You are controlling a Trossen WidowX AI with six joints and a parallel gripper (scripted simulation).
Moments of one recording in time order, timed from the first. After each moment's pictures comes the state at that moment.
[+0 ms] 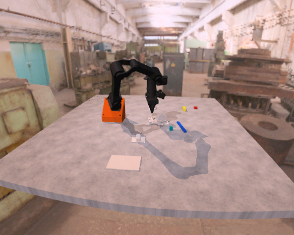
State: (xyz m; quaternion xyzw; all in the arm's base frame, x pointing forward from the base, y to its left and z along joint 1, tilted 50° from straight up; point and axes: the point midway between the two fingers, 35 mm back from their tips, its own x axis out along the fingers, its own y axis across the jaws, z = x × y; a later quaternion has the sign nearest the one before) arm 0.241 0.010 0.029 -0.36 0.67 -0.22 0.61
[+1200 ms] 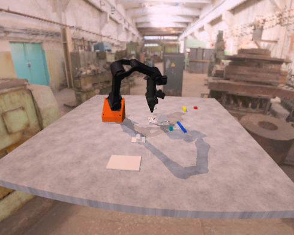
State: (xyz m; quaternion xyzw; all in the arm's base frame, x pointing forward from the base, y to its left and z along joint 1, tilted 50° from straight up) arm 0.240 0.012 0.026 -0.36 0.66 -0.23 0.61
